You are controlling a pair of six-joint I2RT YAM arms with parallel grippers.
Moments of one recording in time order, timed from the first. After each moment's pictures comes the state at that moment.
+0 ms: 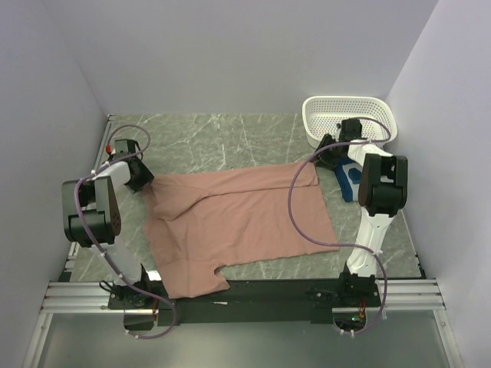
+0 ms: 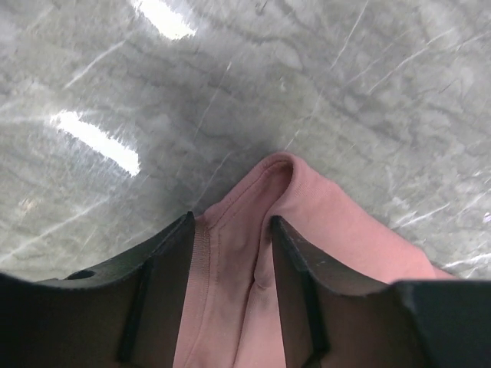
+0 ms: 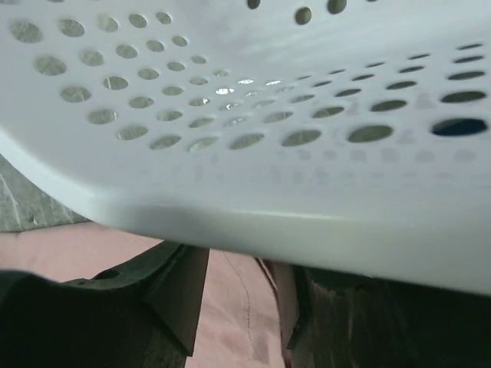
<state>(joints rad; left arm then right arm) 0.15 1.76 1.05 -0.31 -0.12 -0.56 -0.09 2.12 1.47 -0.34 -0.38 0.42</state>
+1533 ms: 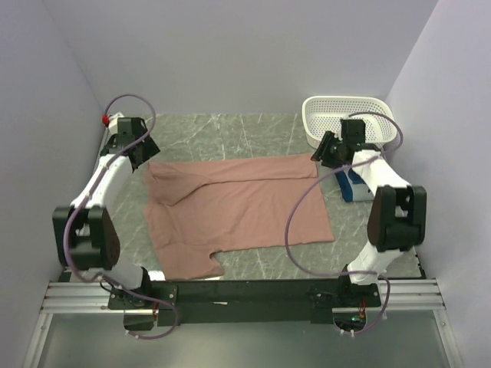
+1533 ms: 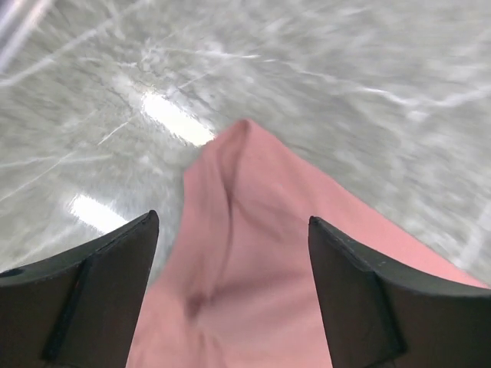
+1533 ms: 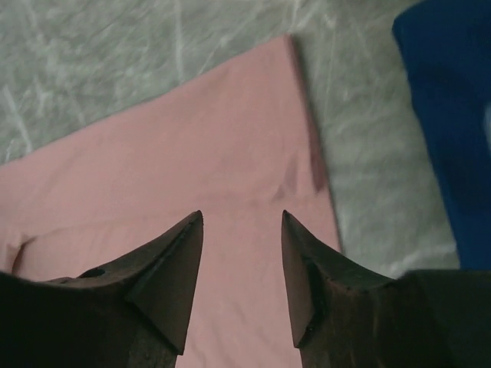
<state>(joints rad) 0.04 1.62 1.25 -0.44 -0.29 -0.56 -0.02 1.76 1.27 -0.37 -0.22 0.42</state>
